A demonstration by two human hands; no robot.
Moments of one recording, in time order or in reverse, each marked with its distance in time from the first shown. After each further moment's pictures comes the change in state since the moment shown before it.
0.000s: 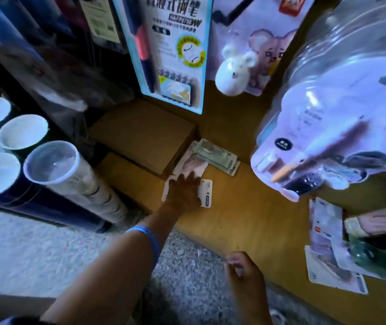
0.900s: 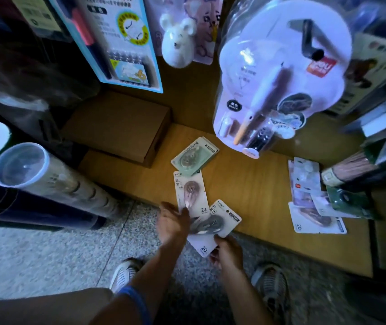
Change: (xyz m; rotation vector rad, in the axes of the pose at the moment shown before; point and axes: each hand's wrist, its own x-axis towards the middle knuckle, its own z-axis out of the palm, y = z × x) left_hand -0.102 0.050 0.060 -1.014 0.350 -0.532; right_hand 0.012 0.024 0.045 0.843 0.098 0.600
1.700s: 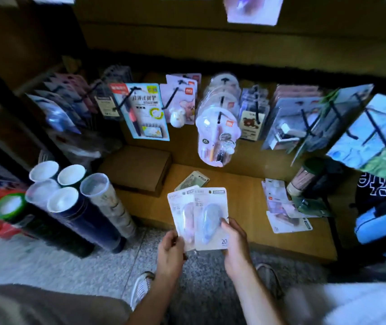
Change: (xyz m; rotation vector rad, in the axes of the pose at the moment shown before) left_hand -0.144 0.038 -0.128 -0.475 -0.224 0.081; right_hand -0.160 -0.042 -0.031 0.297 -0.246 -0.470
